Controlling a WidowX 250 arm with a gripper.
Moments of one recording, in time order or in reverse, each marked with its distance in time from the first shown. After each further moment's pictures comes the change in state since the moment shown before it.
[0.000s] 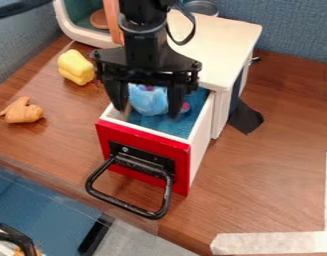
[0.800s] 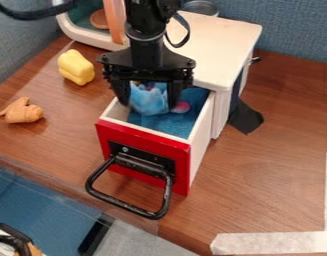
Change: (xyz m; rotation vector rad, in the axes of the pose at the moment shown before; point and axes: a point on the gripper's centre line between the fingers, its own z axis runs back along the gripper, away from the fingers) arm 0.033 0.010 -0.038 0.035 -0.035 0.099
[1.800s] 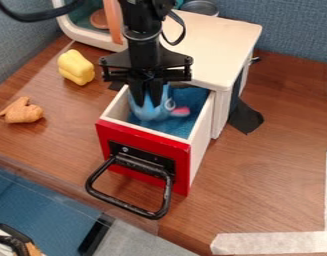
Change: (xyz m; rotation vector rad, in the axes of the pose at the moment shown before) arm -0.003 -0.002 0.003 -0.061 0.023 0.061
